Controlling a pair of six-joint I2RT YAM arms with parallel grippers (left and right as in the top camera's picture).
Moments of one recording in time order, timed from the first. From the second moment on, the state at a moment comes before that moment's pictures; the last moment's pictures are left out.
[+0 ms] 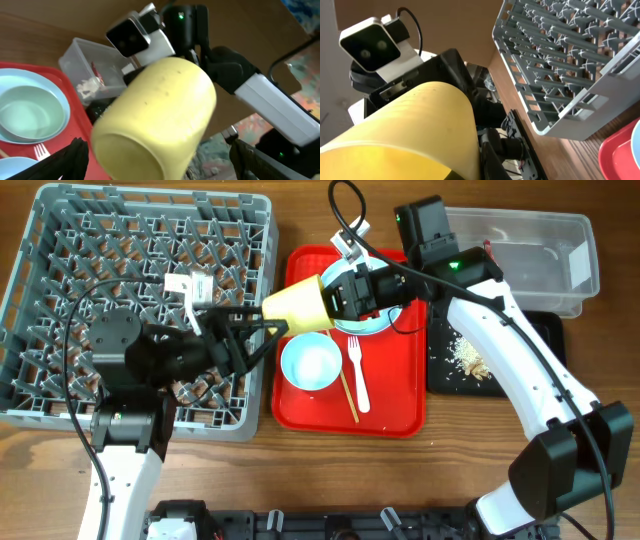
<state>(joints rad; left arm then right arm) -0.02 1.00 0.75 0.10 1.11 -0.73 0.36 1.73 1.51 -0.71 -1.28 0.37</state>
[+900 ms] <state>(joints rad) -0.07 1.00 0.75 0.17 1.14 -0.74 0.43 1.73 1.51 -0.60 -1.34 0.49</state>
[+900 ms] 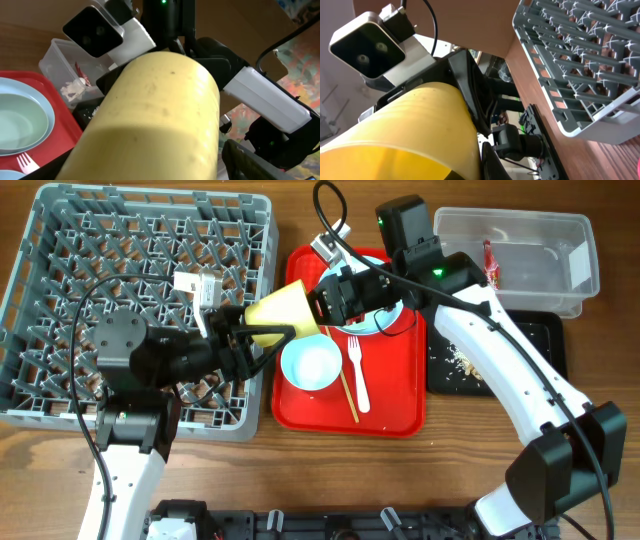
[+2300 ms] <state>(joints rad) 0.01 1.00 0.75 0.04 1.05 -0.57 0.40 1.73 1.51 -0.64 -1.13 0.58</state>
